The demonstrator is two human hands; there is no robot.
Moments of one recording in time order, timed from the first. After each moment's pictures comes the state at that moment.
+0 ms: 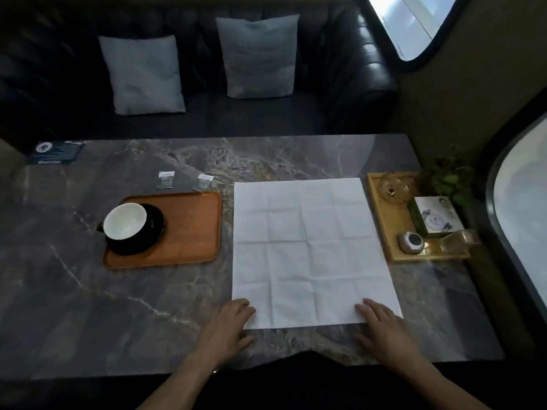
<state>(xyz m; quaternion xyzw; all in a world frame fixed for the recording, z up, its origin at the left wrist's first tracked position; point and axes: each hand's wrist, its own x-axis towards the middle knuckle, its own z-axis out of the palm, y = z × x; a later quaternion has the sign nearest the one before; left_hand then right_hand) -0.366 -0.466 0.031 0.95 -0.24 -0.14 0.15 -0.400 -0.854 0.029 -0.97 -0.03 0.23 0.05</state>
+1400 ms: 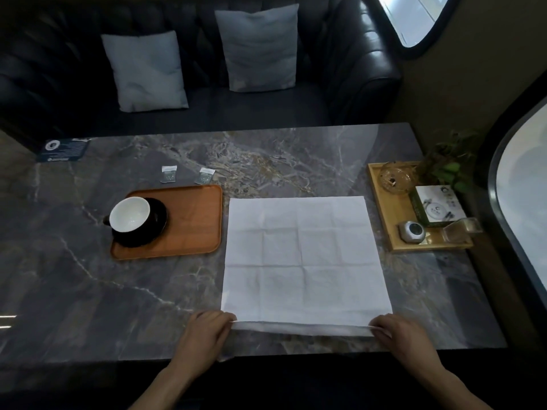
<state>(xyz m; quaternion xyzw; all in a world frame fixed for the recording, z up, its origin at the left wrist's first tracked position) -0.401 -0.438 0.060 0.96 -0.16 -0.09 0.19 -0.430 -0.875 0.048 -0.97 0.01 0.16 0.20</state>
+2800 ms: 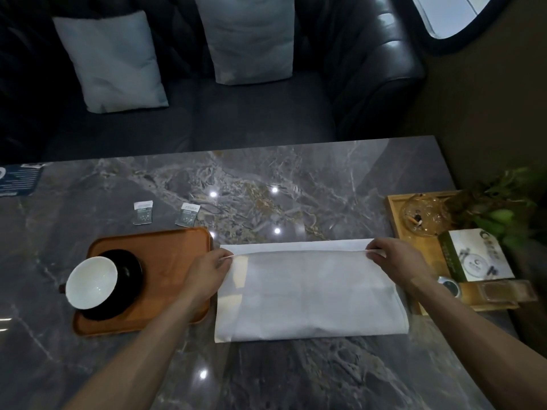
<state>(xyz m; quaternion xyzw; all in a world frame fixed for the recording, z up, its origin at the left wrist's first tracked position) -0.110 -0.453 0.030 0.90 0.05 -0.19 0.40 -0.125 -0.879 0.057 -0.97 0.06 0.14 0.19</state>
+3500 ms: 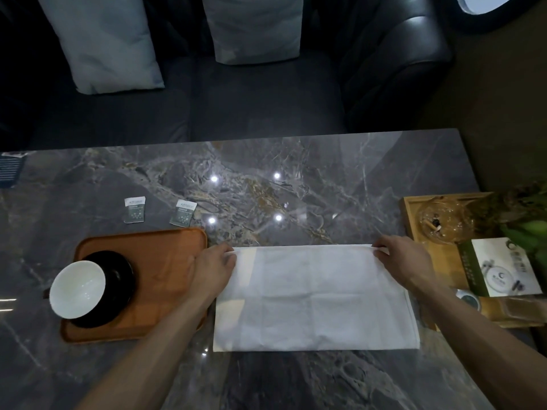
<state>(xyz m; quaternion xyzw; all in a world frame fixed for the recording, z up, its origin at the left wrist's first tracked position) -0.085 -0.470 0.010 0.95 0.07 -0.17 0.24 -0.092 -0.877 0.032 -0.98 0.07 0.16 0.10</state>
